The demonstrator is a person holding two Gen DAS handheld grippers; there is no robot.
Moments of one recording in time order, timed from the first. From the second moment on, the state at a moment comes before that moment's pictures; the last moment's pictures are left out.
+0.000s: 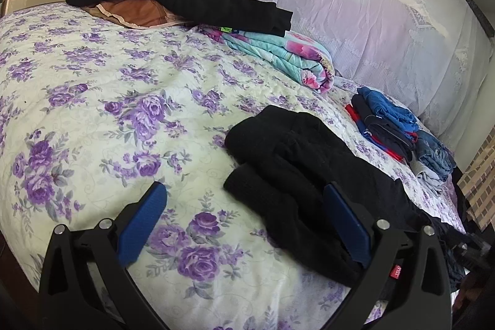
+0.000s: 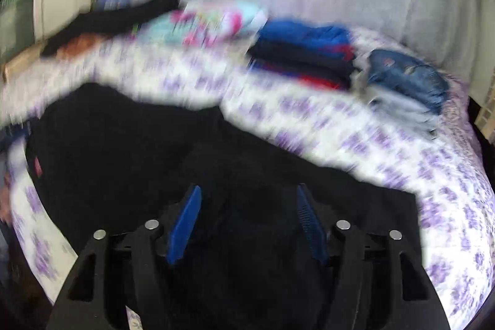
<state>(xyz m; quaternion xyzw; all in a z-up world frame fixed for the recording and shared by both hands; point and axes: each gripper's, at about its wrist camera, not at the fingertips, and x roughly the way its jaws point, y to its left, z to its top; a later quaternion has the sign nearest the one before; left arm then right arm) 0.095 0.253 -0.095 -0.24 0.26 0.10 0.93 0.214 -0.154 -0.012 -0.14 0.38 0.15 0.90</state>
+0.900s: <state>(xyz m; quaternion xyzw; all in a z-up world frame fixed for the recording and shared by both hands) 0.141 0.272 -0.087 -0.47 0.36 -0.02 0.81 0.191 -0.291 0.009 0.09 0.32 0.13 0.94</state>
